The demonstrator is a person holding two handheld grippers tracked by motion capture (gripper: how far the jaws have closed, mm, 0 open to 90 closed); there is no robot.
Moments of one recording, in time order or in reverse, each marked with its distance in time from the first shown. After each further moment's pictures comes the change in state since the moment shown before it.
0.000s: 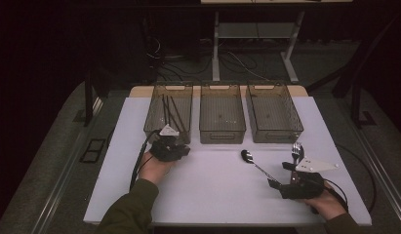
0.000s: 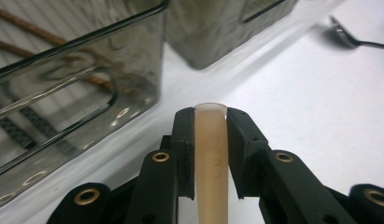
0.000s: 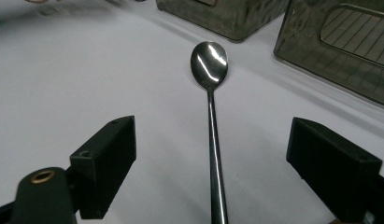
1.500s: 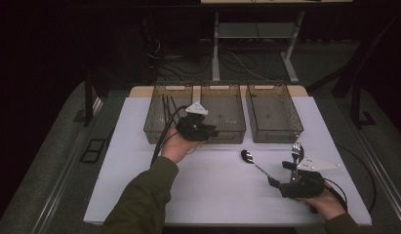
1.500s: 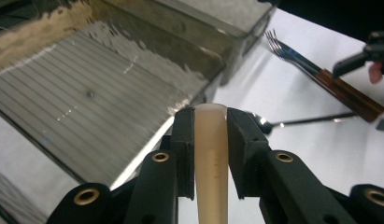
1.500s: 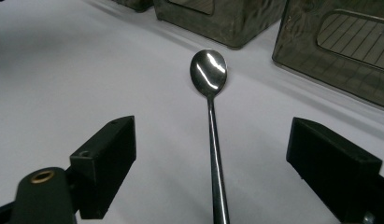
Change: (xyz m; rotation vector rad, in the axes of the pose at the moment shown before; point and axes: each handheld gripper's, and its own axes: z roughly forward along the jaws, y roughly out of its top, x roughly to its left) left arm -0.039 0.101 0.015 -0.086 -0.166 0.166; right arm -0.002 0.001 0.000 -0.031 0.007 0.029
